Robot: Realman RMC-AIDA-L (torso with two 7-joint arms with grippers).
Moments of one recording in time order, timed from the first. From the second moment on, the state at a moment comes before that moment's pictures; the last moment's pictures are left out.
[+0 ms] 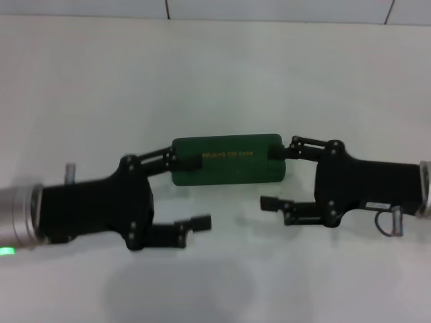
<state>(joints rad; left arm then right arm) -0.61 -2.01 2.84 -0.27 -0.29 1.98 -0.69 0.51 2.03 -1.35 -0.48 -1.32 -1.54 0.91</state>
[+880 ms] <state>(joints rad) -0.54 -2.03 2.84 -0.27 -0.31 1.99 -0.63 0.49 2.02 -1.37 -0.47 -1.29 -1.52 0.86</state>
